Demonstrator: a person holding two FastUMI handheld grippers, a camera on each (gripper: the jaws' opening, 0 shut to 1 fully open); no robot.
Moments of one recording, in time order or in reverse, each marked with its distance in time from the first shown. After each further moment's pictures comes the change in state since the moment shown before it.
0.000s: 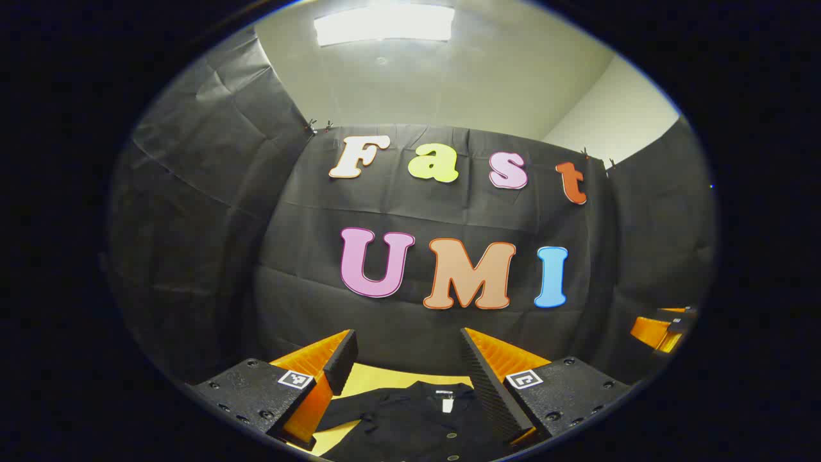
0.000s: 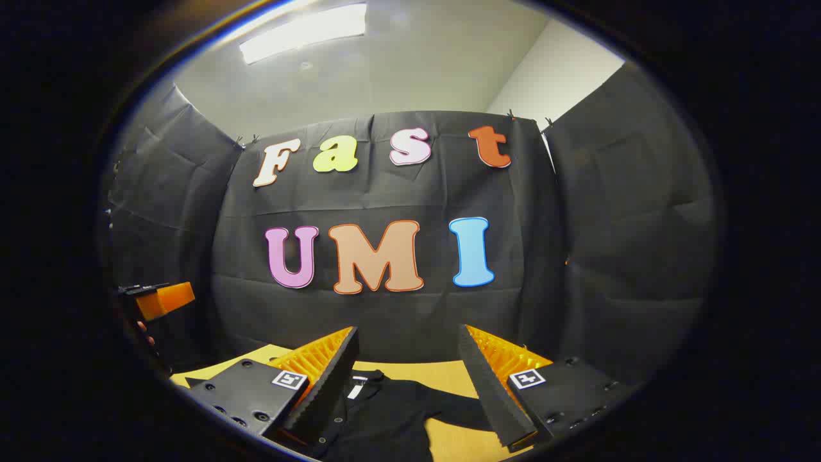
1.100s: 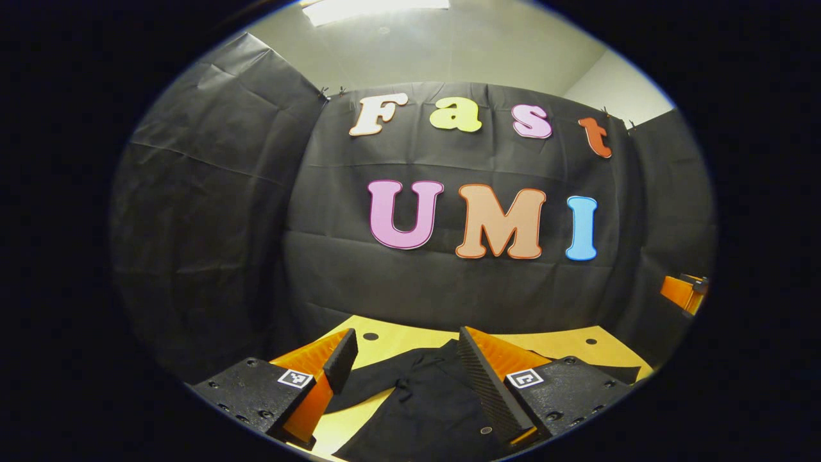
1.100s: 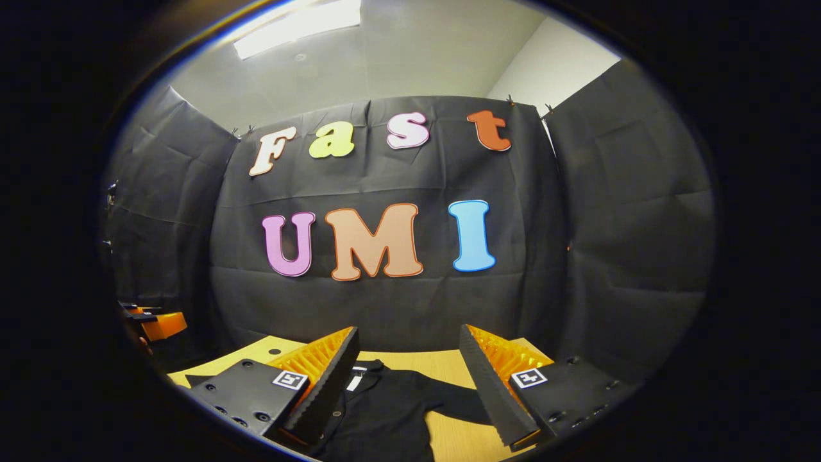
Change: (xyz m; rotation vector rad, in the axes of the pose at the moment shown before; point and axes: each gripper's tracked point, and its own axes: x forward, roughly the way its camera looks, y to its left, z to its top) left arm -0.015 0.044 -0.062 0.036 0.206 0.114; right arm 0.012 0.001 -0.015 -0.003 0.068 -0.009
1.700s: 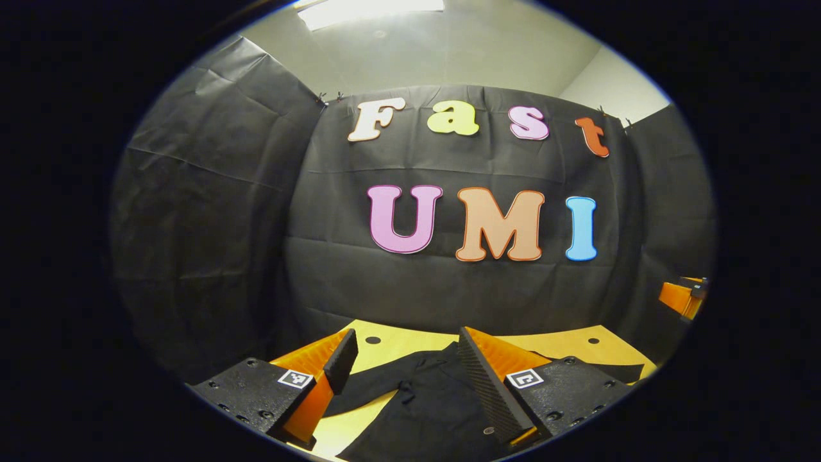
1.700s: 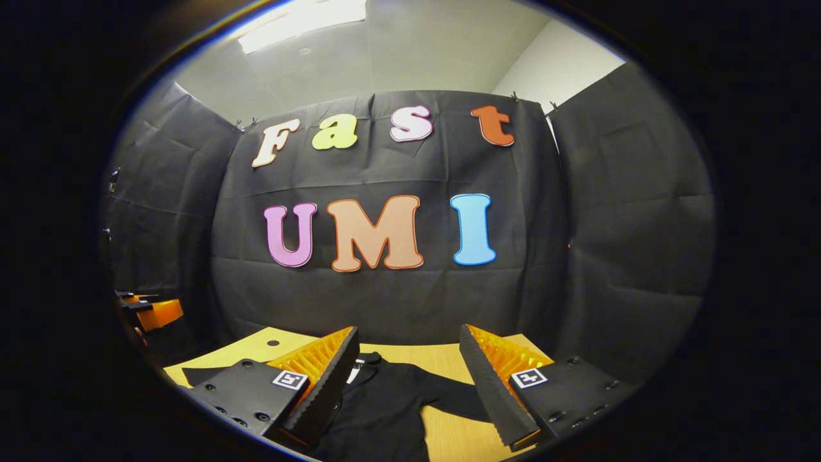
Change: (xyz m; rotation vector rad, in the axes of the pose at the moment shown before) left arm -0.005 -0.004 0.001 0.017 -0.011 -0.002; right arm -0.004 -0.005 -0.013 -0.027 0.033 0.007
